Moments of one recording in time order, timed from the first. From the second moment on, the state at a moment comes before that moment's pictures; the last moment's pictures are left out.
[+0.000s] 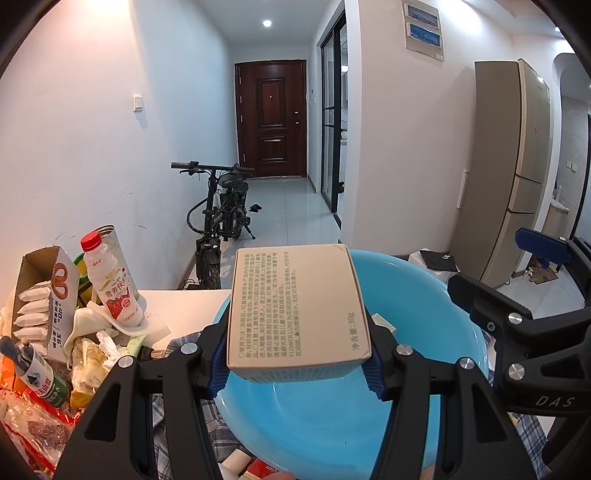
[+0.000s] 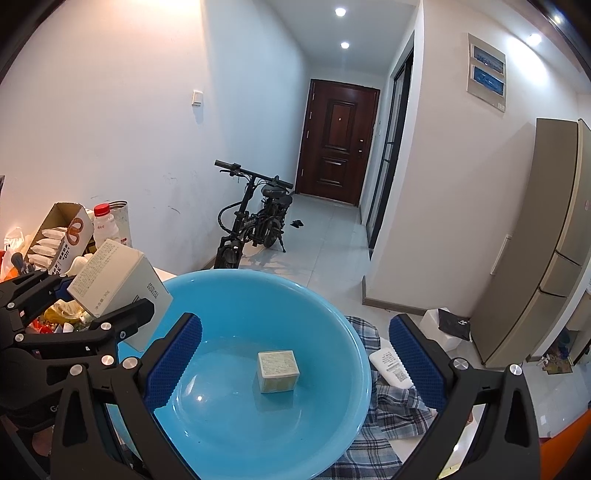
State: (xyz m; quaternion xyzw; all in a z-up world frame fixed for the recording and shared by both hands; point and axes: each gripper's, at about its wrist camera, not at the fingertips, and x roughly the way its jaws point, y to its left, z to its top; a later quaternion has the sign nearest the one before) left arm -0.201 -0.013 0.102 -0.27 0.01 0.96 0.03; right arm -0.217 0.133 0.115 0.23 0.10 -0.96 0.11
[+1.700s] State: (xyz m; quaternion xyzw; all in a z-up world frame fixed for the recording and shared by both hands) left arm -0.169 0.012 0.122 -0.24 0.04 0.97 0.08; right arm -0.074 0.266 0.105 0.24 -0.03 -0.96 0.14
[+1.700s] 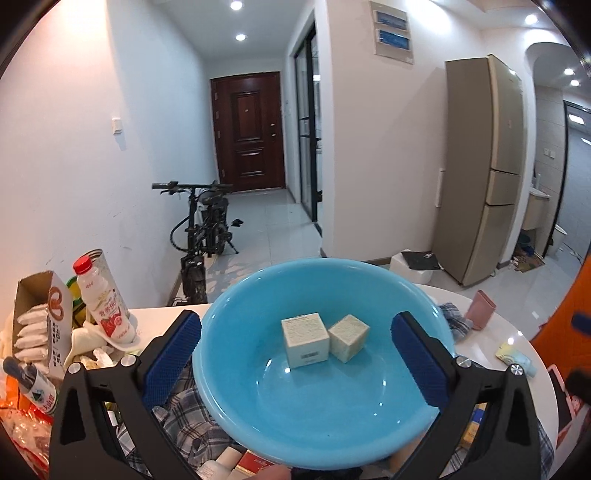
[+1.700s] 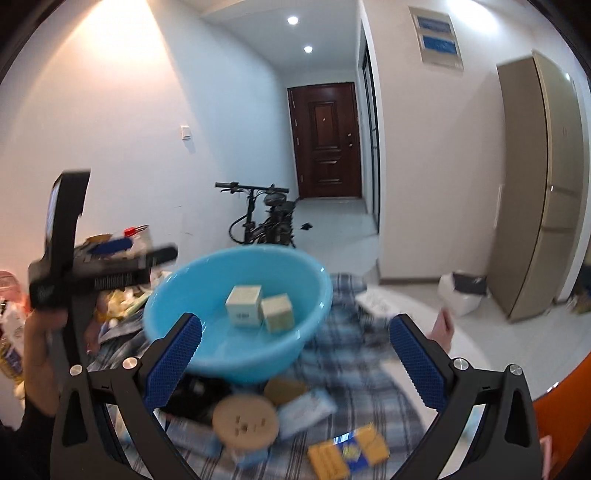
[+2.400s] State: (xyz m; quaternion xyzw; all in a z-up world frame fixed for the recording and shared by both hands) left arm -0.161 0.010 0.127 -0.24 0.04 0.97 0.07; right arm -0.029 0.281 -0.056 0.42 0.05 -0.90 0.13
